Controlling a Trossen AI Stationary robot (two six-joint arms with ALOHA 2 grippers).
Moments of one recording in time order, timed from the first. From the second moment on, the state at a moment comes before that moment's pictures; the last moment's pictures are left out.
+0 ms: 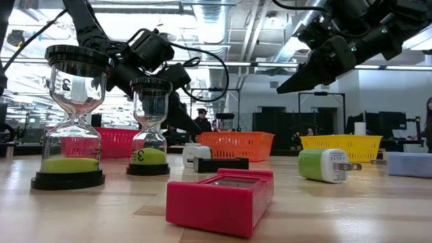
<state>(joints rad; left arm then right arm) 0.25 1.67 0.61 0.47 0.21 0.18 -0.09 1.12 0.46 0.19 0.03 -0.10</state>
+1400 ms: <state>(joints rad) 0.25 1.42 0.61 0.18 0.10 0.15 -0.09 1.12 0.46 0.19 0.03 -0.10</state>
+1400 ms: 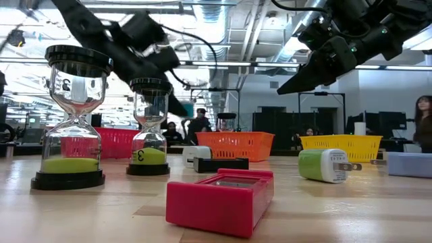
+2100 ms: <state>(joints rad) 0.25 0.93 0.56 -0.67 -0.06 -0.32 -0.09 1.12 0.46 0.24 0.03 0.04</state>
